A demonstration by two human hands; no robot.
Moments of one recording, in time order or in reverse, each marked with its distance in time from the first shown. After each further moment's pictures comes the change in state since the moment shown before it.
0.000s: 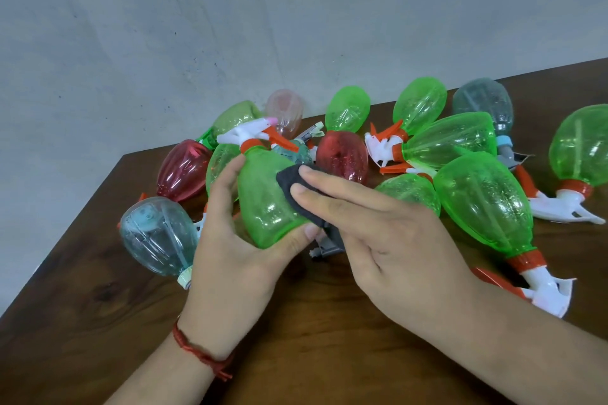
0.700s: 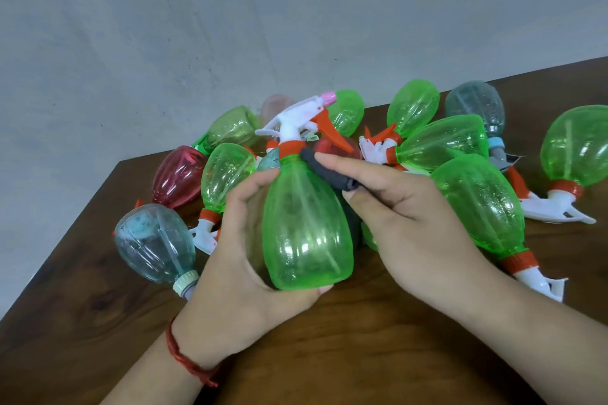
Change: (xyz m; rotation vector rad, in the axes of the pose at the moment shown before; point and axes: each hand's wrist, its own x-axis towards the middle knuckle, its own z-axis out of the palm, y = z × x) left_hand -0.002 -0.007 -0.006 0.000 -0.304 0.139; right_hand 0.011 0.011 -0.008 0.624 0.101 0.460
